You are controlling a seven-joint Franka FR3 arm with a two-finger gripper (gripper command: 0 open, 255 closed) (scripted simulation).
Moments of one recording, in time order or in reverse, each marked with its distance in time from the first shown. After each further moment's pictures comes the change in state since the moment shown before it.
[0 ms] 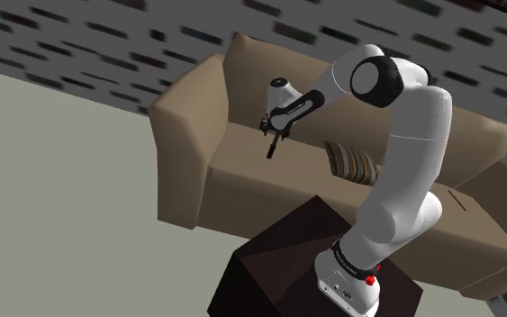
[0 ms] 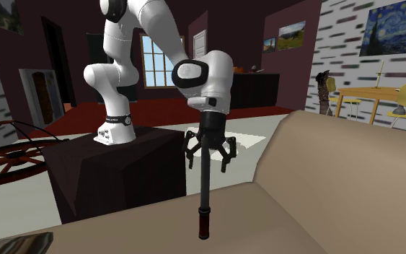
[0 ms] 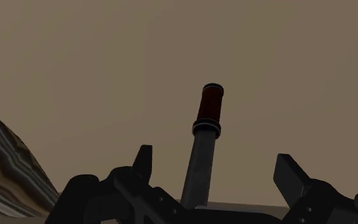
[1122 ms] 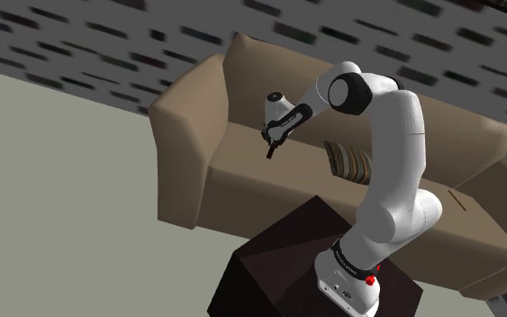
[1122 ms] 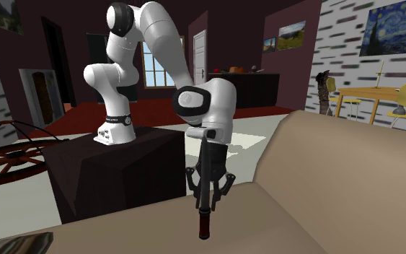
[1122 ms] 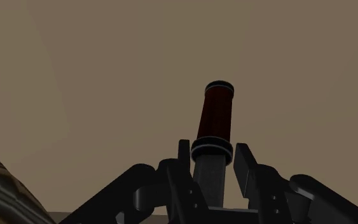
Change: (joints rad) arm -0.004 0.227 -0.059 0.165 -0.022 0.060 0.103
